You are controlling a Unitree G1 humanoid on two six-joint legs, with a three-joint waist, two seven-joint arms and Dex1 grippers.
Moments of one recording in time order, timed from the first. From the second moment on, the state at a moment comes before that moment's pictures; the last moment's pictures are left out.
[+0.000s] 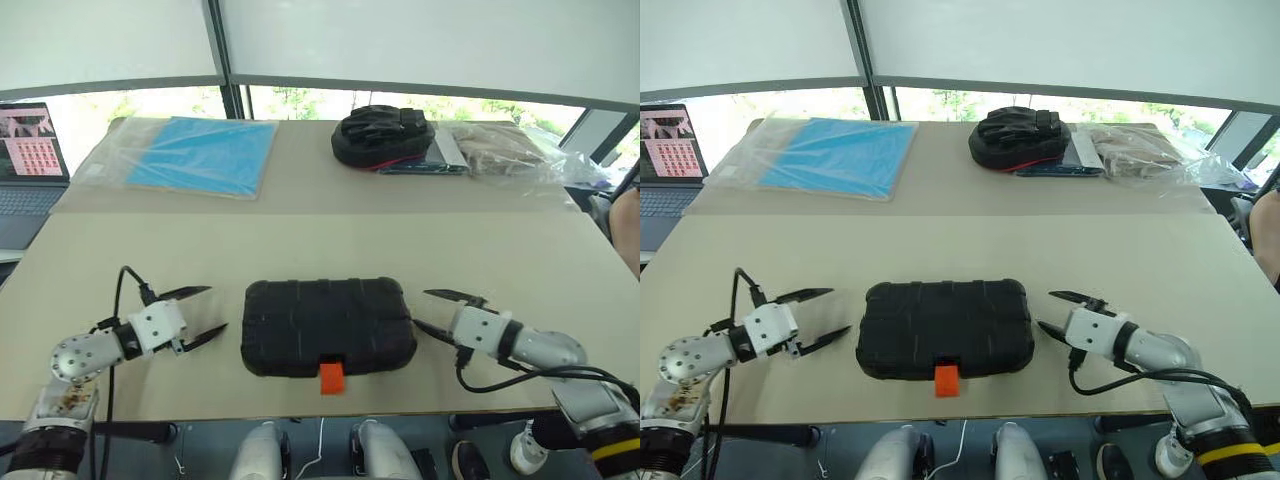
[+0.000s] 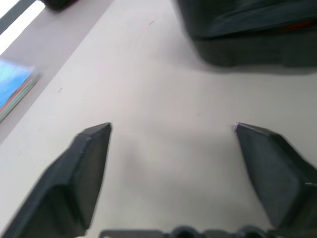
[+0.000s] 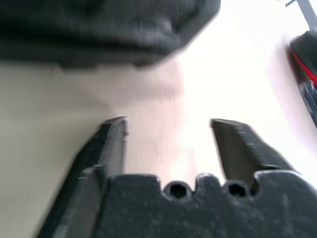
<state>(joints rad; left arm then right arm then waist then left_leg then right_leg) -0.04 0.75 0.15 0.31 -0.17 -0.48 -0.97 -0.01 -0.83 0.04 0.03 -0.05 -0.38 0.67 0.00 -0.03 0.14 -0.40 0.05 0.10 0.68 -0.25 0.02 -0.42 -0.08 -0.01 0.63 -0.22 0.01</state>
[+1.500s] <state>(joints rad) -0.23 0.62 0.18 0.11 -0.43 0.23 -1.00 -0.19 -0.69 0.18 -0.16 0.05 0.16 0.90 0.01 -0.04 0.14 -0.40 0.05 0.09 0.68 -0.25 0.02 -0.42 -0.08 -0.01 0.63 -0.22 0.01</state>
